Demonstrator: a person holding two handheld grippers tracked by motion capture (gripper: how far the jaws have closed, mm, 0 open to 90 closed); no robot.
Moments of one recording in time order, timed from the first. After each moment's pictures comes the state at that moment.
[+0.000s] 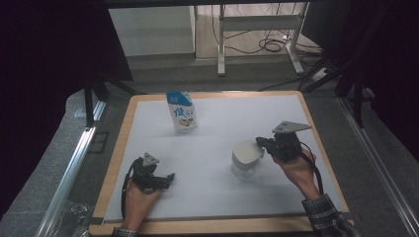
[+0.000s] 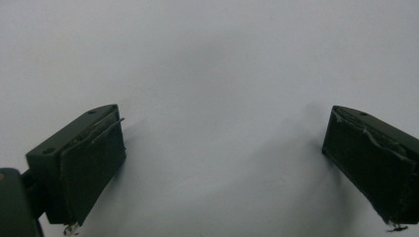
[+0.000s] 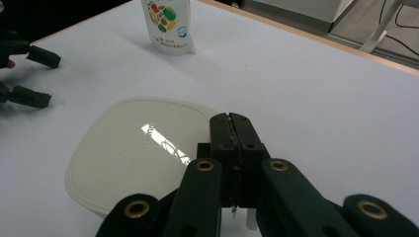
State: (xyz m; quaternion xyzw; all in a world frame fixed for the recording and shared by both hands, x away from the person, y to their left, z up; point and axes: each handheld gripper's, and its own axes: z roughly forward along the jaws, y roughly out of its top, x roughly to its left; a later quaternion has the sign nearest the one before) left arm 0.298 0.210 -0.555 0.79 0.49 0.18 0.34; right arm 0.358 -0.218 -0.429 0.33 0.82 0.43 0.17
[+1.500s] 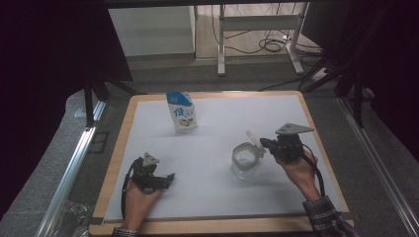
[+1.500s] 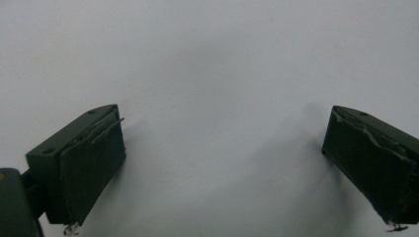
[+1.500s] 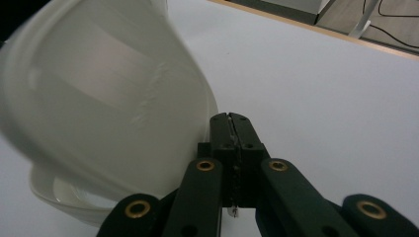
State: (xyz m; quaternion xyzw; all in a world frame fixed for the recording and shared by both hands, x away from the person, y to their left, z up) left arm 0.298 0.210 -0.555 0.79 0.49 0.18 0.34; right arm 0.363 -0.230 -0.444 0.36 0.81 0.42 0.18
